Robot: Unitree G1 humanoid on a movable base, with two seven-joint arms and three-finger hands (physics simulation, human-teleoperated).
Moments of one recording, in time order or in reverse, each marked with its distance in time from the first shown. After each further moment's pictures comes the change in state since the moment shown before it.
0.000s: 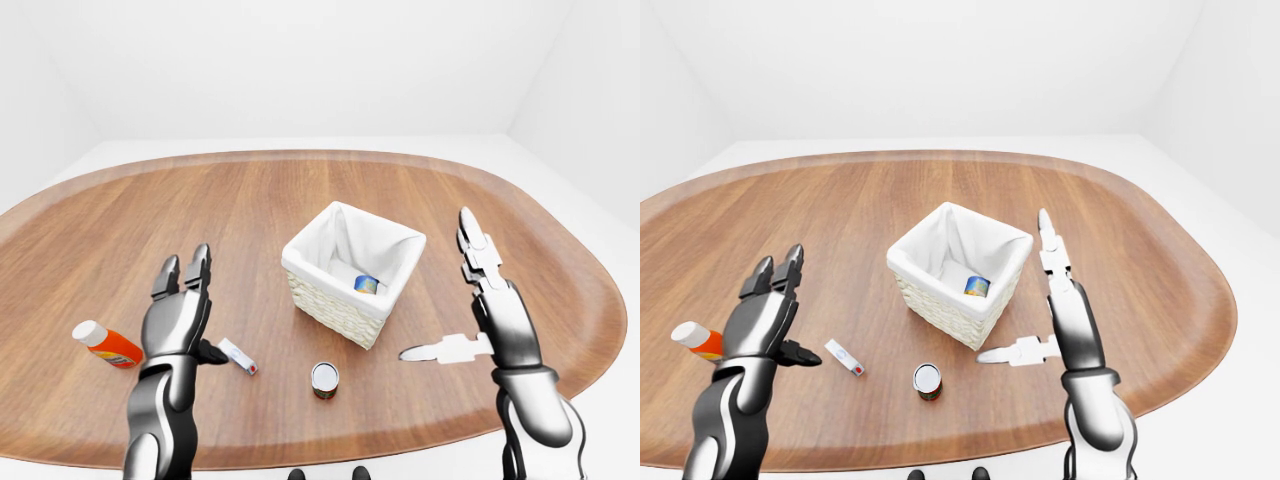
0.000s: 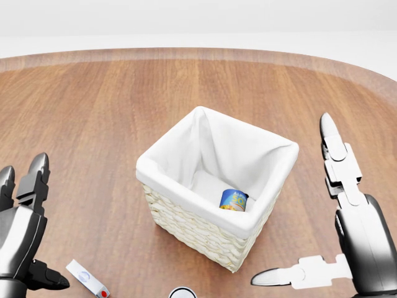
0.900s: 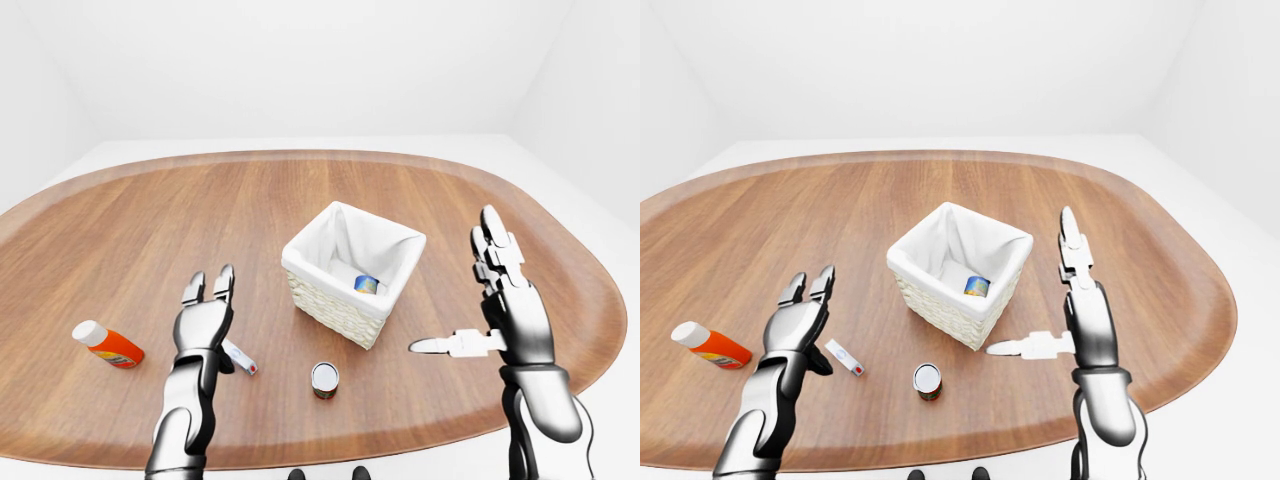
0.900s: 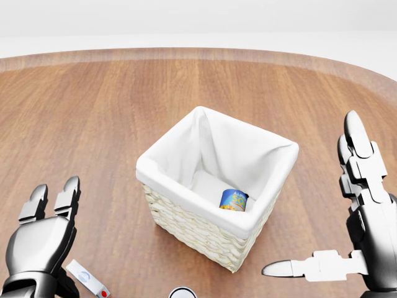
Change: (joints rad) left arm -0.095 0.037 -0.091 0.342 0.136 0.000 0.093; right arm -0.018 0.003 -0.075 0.038 0.138 0.000 -0.028
